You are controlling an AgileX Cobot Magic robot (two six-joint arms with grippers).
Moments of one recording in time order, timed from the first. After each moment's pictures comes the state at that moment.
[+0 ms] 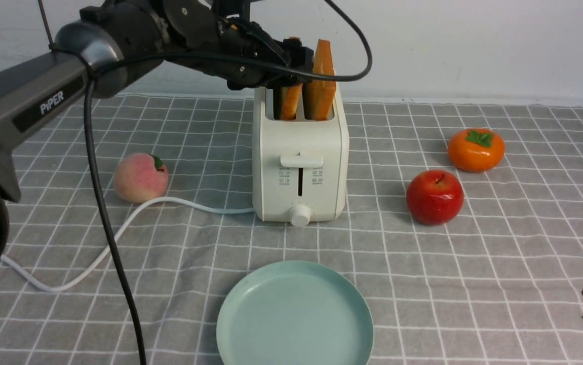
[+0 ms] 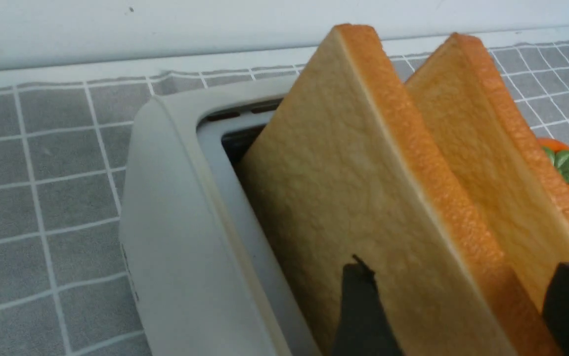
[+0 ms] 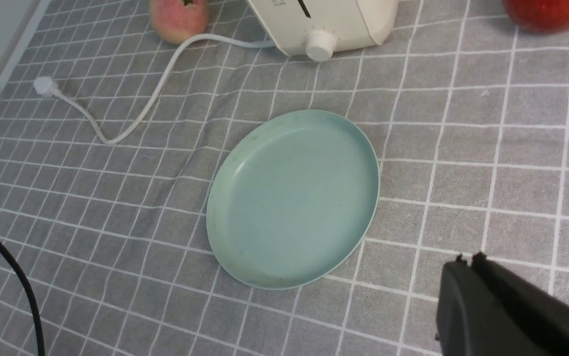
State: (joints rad) right arm -0.02 0.66 -0.71 0.73 0.93 -0.34; left arm -0.33 2.11 -1.96 -0.53 0.51 0.18
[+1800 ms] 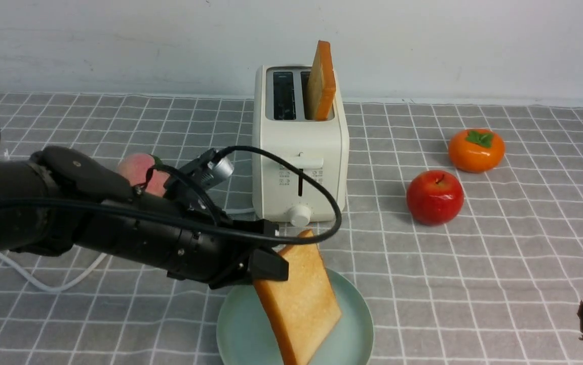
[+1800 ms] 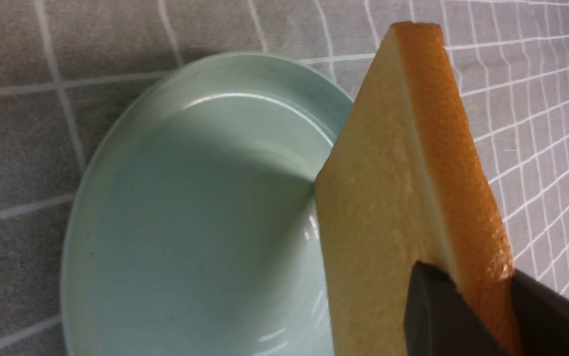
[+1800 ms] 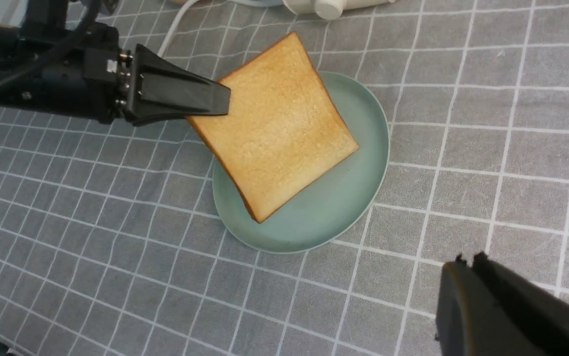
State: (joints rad) right arm -0.02 0.67 -0.71 0.72 0.99 -0.35; left arm -0.33 1.63 -0.93 -1.17 0.65 0.58
